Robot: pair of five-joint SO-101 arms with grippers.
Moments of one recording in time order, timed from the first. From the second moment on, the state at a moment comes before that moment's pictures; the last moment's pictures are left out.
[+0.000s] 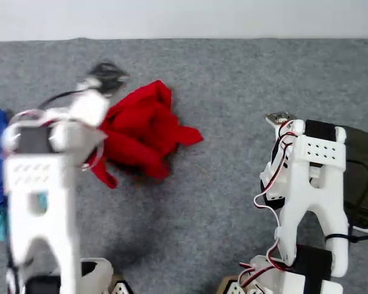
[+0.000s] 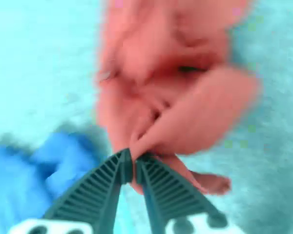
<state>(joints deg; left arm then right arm) -8.4 -27.0 5.8 93.7 -27.9 8.8 -11.7 20.4 100.5 19.6</state>
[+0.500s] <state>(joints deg) -41.8 -30.4 13.5 82.1 -30.5 7.0 -11.7 20.4 100.0 19.6</state>
